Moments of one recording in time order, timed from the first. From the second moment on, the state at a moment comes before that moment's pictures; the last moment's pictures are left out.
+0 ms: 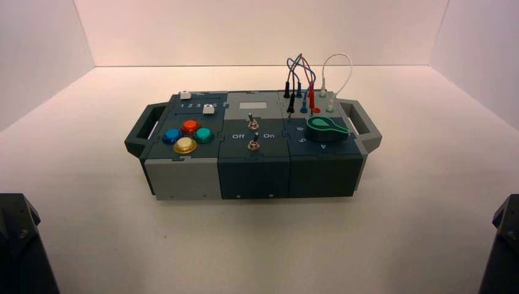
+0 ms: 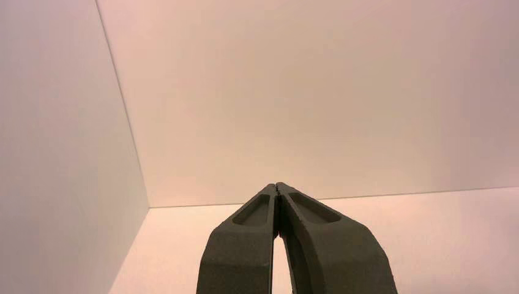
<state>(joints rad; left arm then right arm) -0.06 -0.98 1.14 -0.05 -0.07 0.07 0.08 -0.99 1.16 0.07 -0.04 -0.07</state>
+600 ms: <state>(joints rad) -0.06 -0.99 1.14 -0.05 -0.05 0.07 0.11 -0.99 1.14 0.07 0.06 -0.07</state>
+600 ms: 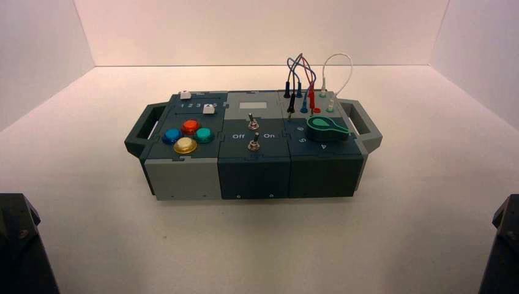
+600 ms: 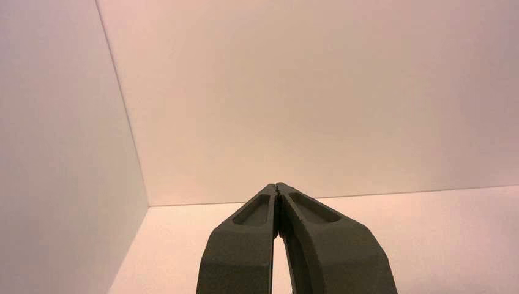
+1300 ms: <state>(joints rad) -0.22 -1.02 0.90 -0.09 0.69 0.07 0.46 -0.78 0.75 0.07 0.64 -0.11</state>
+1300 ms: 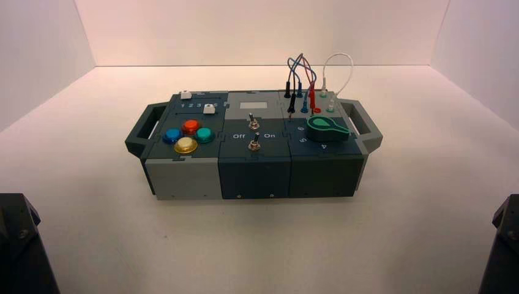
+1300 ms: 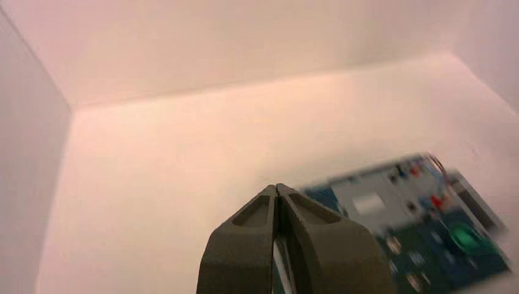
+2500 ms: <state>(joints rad) -0.23 -0.95 0.86 -0.23 1.27 0.09 0.86 -0.12 0.47 0.14 0.90 -0.41</state>
